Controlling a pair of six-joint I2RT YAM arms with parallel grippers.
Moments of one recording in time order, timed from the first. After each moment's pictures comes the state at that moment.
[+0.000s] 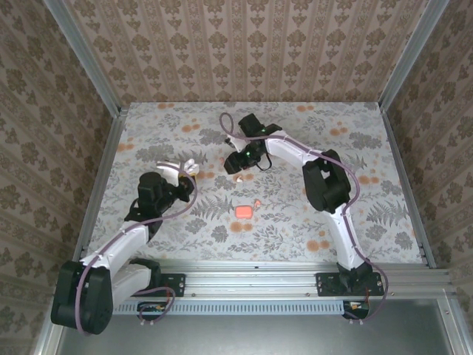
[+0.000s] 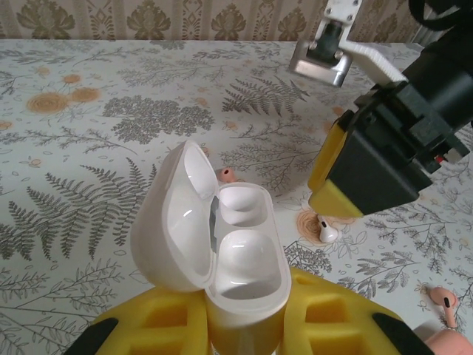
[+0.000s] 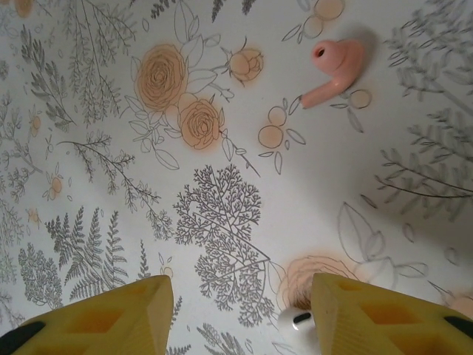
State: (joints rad) left arm -0.28 1.02 0.37 0.28 0.31 -0.11; right arm 0.53 2.31 1.92 -0.77 -0.51 0.01
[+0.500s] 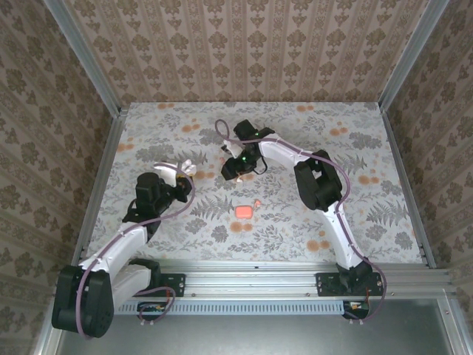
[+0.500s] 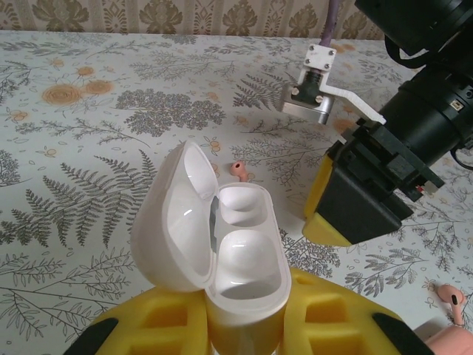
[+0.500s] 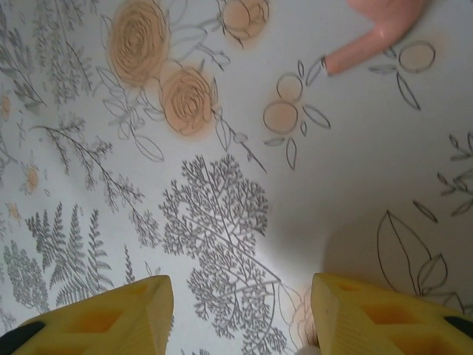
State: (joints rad) left arm -0.25 1.00 0.37 0.25 0.31 -0.11; right arm 0.54 2.39 1.98 -0.83 -0.52 0.01
